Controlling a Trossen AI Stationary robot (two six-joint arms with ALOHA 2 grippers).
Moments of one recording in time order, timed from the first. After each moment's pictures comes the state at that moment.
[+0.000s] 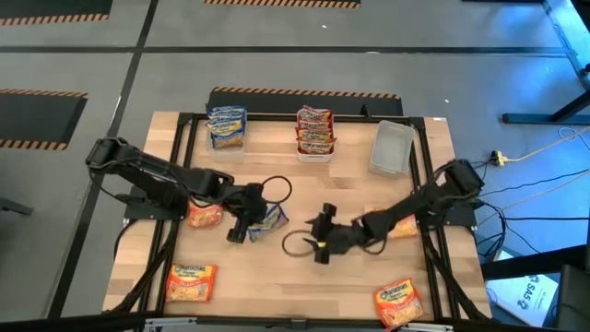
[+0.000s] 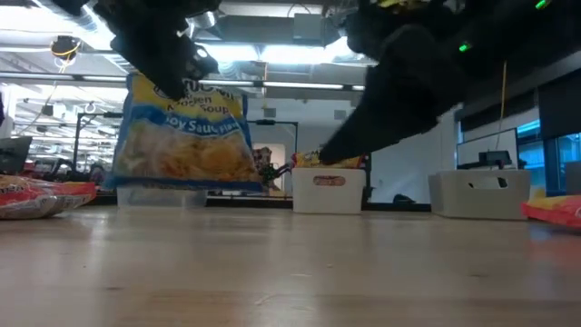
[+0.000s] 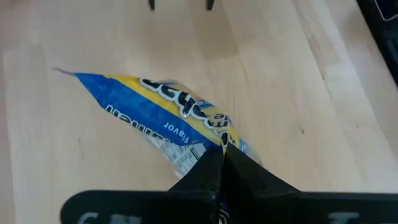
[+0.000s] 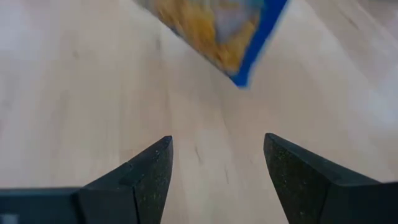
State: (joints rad) left arm -0.20 1.35 0.95 -0.56 0.07 0.01; right arm 0.43 1.80 0.91 0.17 0.49 0.34
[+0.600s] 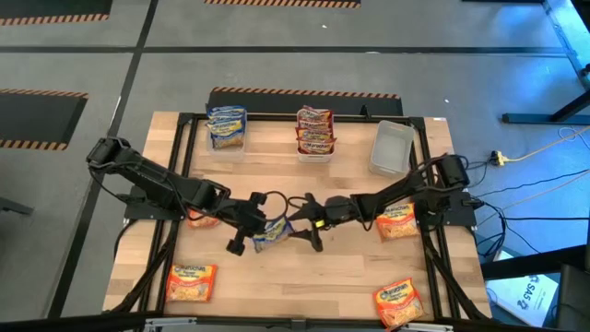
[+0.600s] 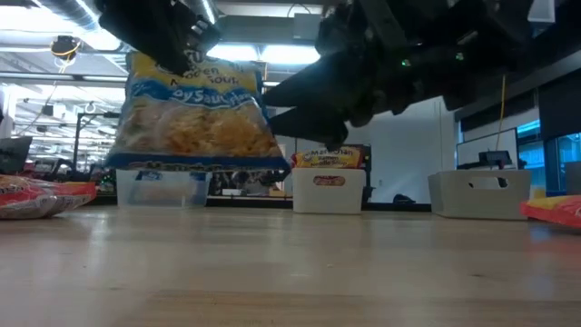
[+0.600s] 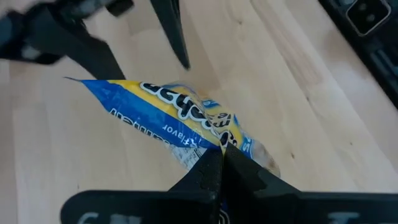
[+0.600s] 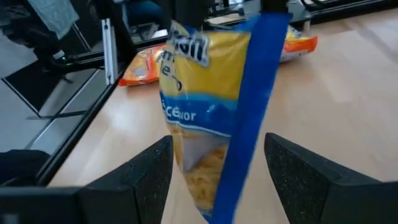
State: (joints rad) left arm -0.33 1.36 0.95 -0.44 -0.05 0.04; right arm 0.19 1.87 0.80 0.79 -0.04 0.25
